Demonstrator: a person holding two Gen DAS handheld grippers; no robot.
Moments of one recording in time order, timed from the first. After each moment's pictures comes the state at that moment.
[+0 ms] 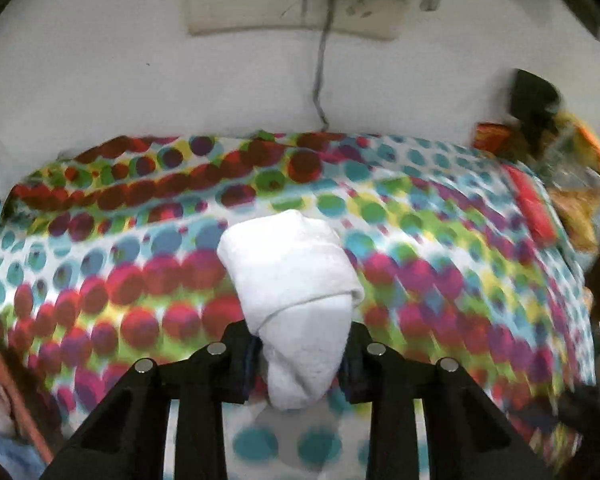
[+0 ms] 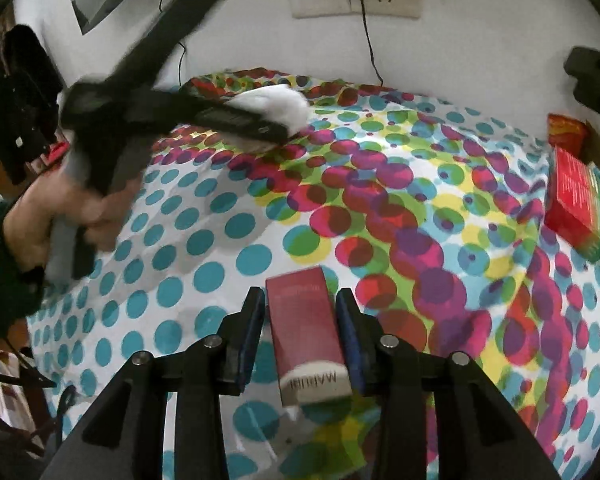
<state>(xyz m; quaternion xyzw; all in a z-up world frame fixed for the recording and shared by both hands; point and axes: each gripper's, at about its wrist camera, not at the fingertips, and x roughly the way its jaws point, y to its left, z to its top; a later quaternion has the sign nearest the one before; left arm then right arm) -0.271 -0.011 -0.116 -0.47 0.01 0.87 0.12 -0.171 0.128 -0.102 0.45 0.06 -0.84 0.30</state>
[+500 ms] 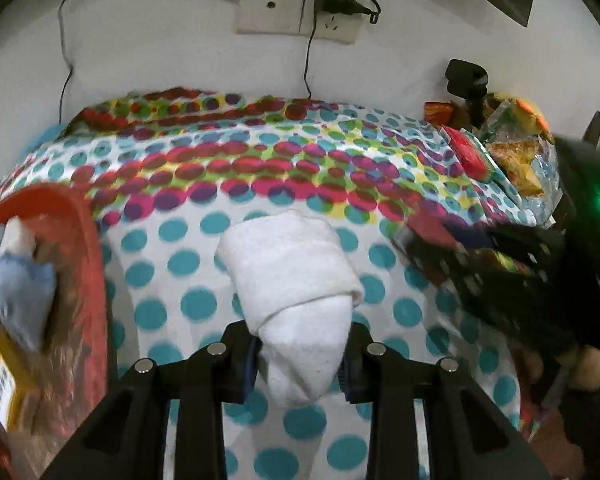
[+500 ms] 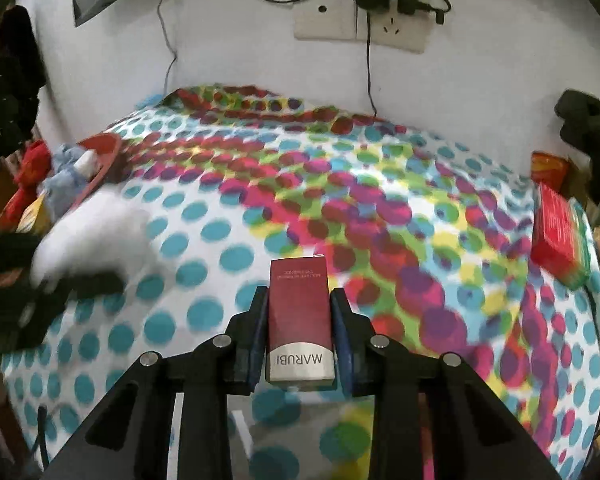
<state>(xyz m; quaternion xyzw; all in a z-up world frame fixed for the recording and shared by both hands) -0.115 -0.044 -0.099 -0.45 -0.02 0.88 0.13 -0.177 0.092 -0.100 0.40 0.10 -0.88 0.25</state>
